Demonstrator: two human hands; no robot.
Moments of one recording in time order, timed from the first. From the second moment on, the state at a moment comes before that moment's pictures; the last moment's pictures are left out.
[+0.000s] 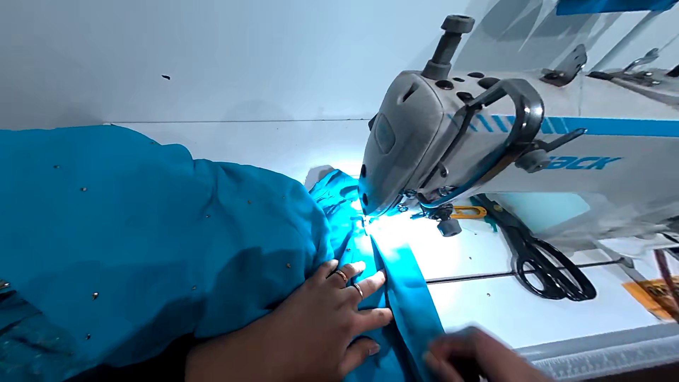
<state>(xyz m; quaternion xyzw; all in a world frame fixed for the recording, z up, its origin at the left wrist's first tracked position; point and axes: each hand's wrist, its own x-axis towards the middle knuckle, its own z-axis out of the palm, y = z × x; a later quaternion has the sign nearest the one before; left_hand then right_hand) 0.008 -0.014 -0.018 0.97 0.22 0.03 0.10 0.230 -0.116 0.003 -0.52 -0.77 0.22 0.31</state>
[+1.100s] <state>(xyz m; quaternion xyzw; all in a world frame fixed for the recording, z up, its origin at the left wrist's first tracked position) 0.009 -0.015 -0.020 0.97 0.23 0.02 0.12 0.205 -0.096 -0.017 -0.66 -0.69 0.10 0.26</state>
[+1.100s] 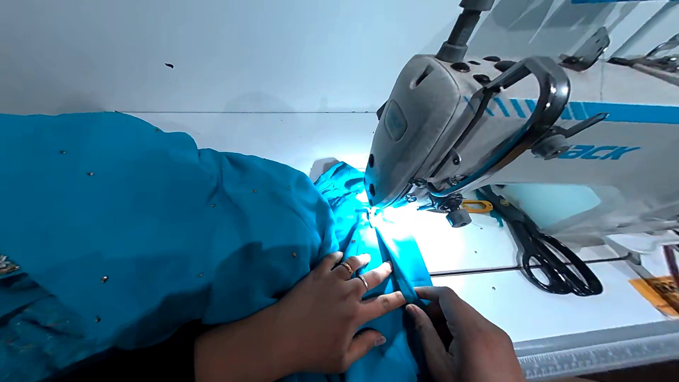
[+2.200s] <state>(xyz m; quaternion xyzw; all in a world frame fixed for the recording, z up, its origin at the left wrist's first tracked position) 0.004 -0.014 -0.035 0.97 0.23 0.12 0.05 0.179 -0.102 -0.031 -0.61 -0.76 -0.14 0.14</state>
